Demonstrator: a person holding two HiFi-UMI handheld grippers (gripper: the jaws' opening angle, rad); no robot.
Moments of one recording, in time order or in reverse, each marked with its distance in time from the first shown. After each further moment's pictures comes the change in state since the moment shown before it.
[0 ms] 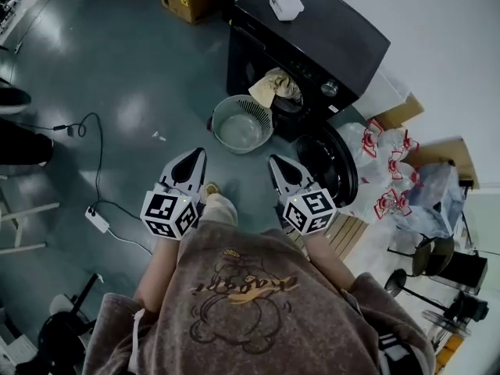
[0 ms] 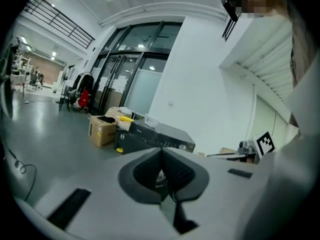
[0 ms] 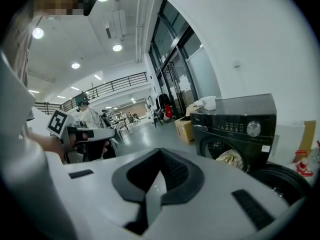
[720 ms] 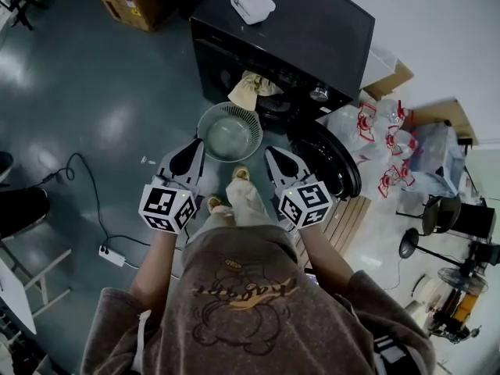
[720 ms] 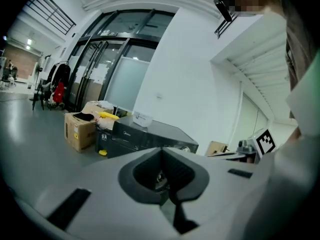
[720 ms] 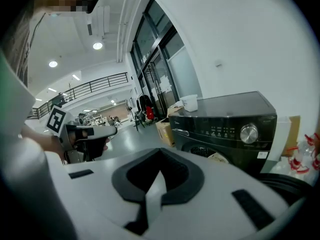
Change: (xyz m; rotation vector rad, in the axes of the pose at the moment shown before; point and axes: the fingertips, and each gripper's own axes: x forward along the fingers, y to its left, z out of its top) left arm 0.166 0.055 0.037 0.072 0.078 -0.216; right arm 0.098 -0.093 0.037 0.090 -0.020 -0.206
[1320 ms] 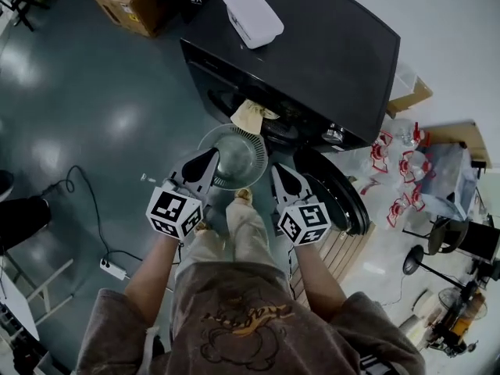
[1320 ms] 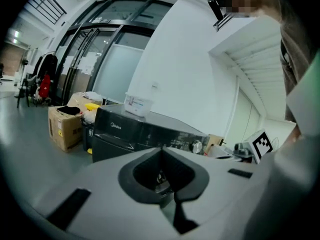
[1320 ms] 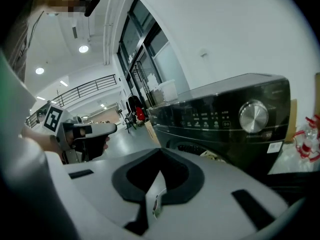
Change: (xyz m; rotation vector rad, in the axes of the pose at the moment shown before) left arm 0.146 0.036 -0.027 0.032 0.069 -0.110; right arm 0.093 -0.106 -0.024 0.108 -0.002 -0.076
